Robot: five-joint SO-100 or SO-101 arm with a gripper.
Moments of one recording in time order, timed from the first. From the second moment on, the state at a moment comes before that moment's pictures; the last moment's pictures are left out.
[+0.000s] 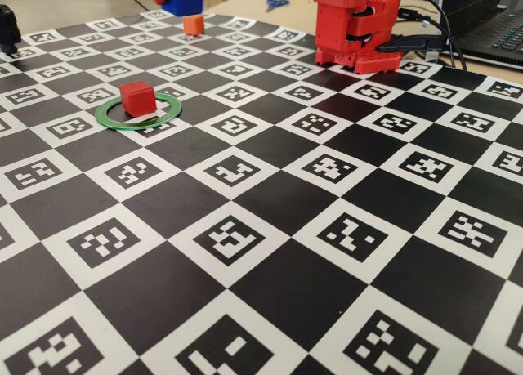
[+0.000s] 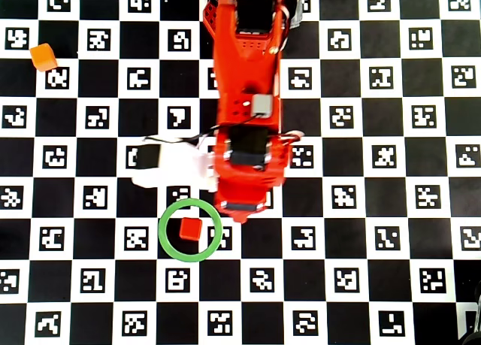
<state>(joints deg) 9.4 72.0 54.8 98.0 -4.3</state>
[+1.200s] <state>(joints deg) 20.0 52.2 45.4 90.6 -11.1</state>
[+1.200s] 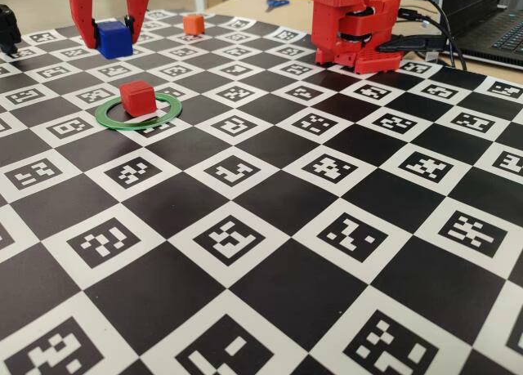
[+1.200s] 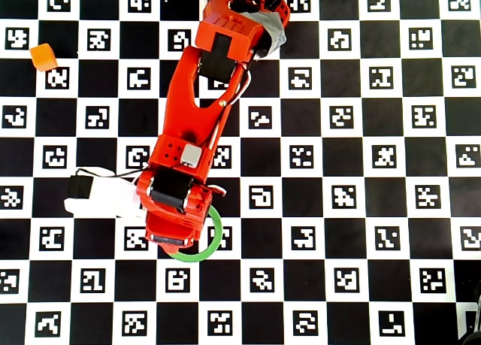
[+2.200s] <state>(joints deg) 17.9 52.2 51.3 87.4 -8.8</state>
